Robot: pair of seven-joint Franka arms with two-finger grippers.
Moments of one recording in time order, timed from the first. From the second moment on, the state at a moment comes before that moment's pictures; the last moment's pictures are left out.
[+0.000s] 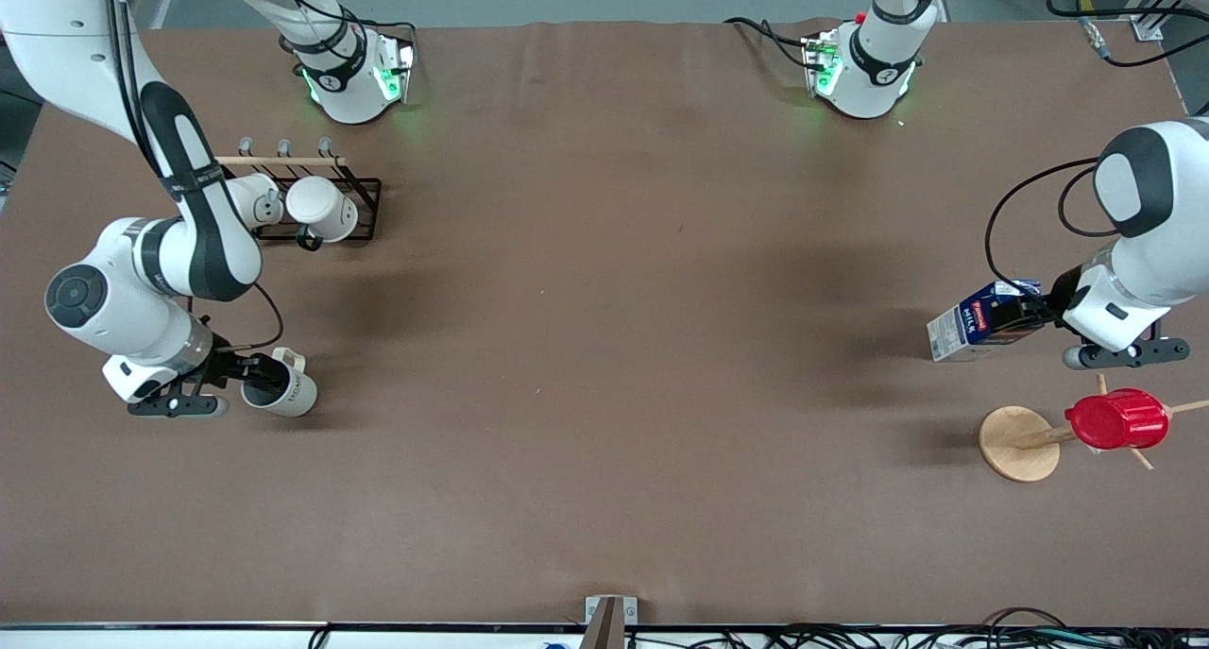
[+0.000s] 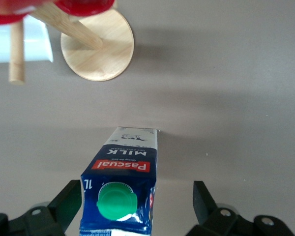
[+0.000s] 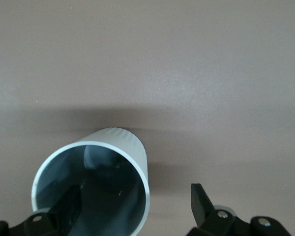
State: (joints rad) left arm -0.07 0.21 0.17 -1.92 -0.03 2.09 0.04; right arm -0.08 0.47 -0.01 -1.95 0.00 2.47 -0.11
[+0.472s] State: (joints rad) left arm -0.05 0.25 0.19 -1.93 -0.03 2.12 0.09; right arm -0.09 0.47 -0.01 -1.94 0.04 2.48 -0.11
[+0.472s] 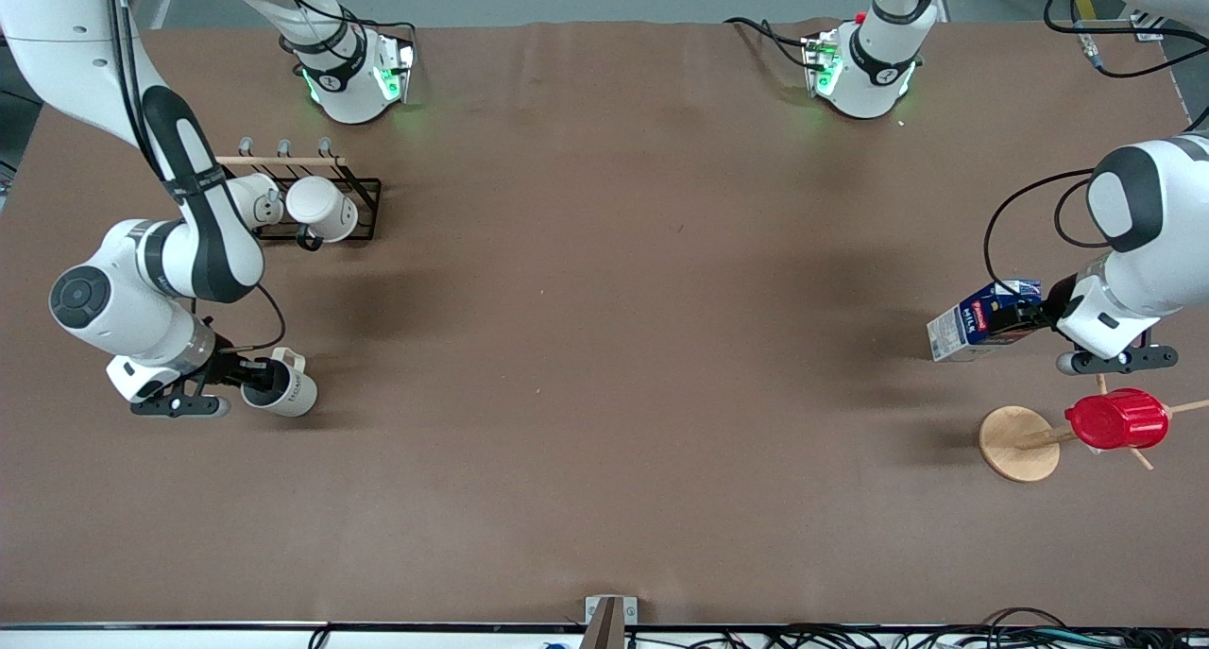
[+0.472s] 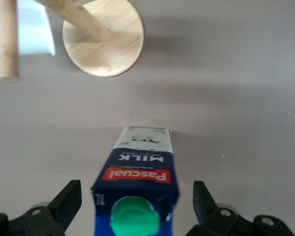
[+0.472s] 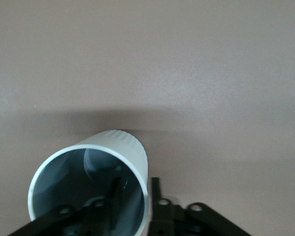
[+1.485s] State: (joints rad) left arm -0.05 0.26 0.19 -2.00 -0.05 2.16 0.09; right arm 0.34 0.34 0.02 -1.76 0.07 2.09 0.47
